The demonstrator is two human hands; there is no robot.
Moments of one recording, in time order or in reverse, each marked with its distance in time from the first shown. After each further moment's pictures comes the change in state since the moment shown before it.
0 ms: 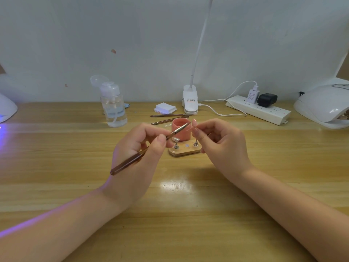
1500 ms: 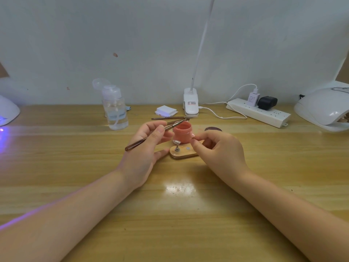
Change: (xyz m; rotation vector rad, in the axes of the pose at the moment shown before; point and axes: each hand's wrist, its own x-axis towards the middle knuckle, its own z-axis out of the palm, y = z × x) left_hand 0.032 -0.034 0.009 -0.452 -0.014 -0.488; right_hand -0.001 0.005 0.003 -0.306 -0.065 0.129
